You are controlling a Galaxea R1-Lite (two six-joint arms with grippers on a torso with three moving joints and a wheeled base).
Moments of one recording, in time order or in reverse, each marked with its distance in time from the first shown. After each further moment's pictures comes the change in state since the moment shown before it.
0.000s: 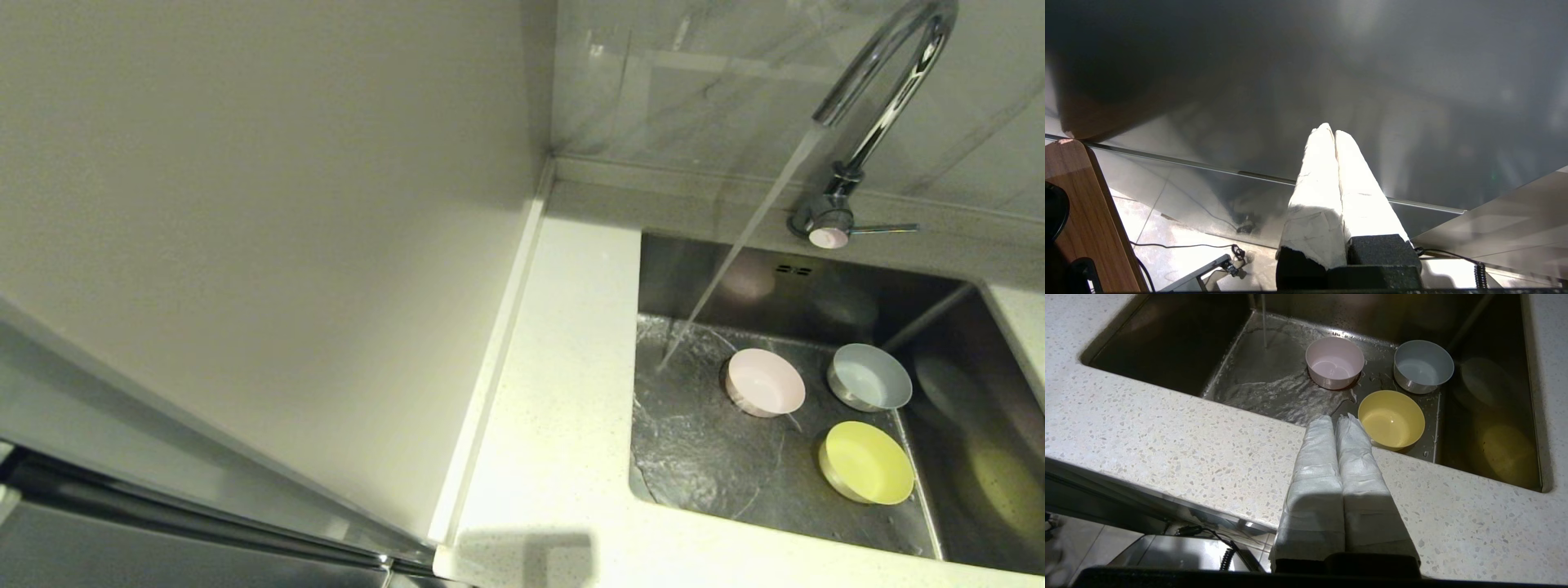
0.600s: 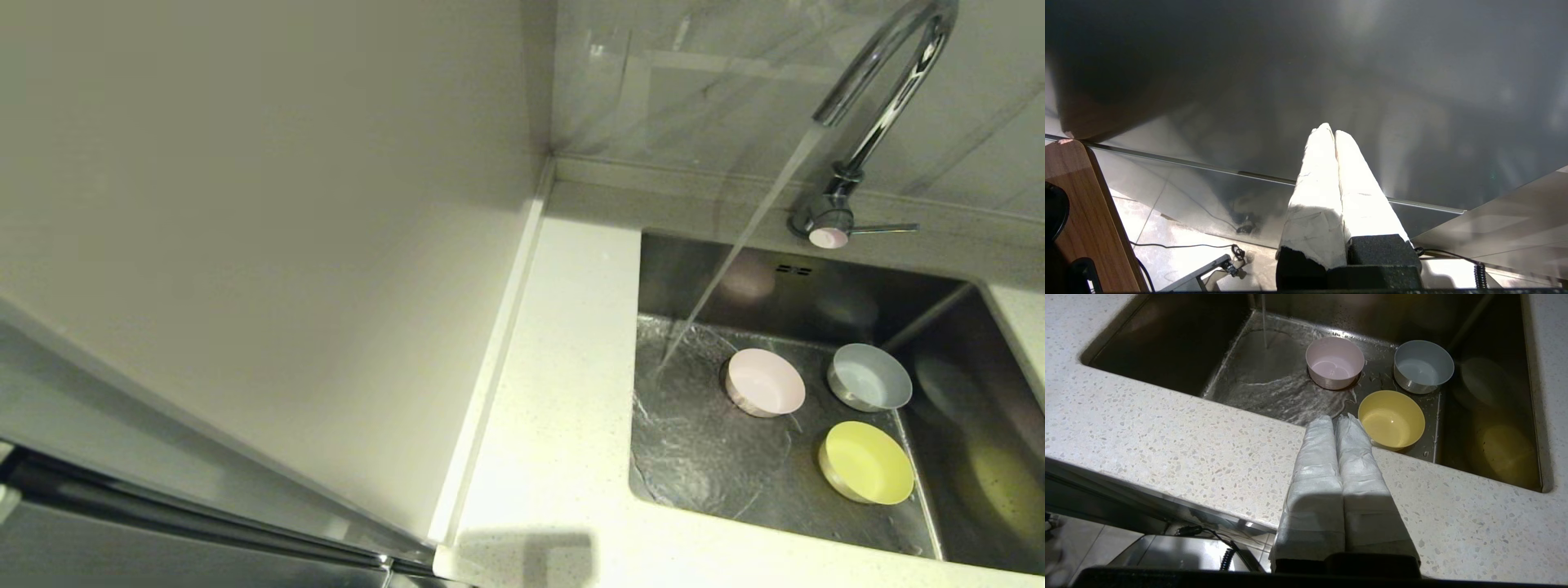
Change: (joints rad) left arm 0.000 0.000 0.000 0.000 0.000 0.000; right arm 0.000 0.000 0.000 0.000 0.000 0.000
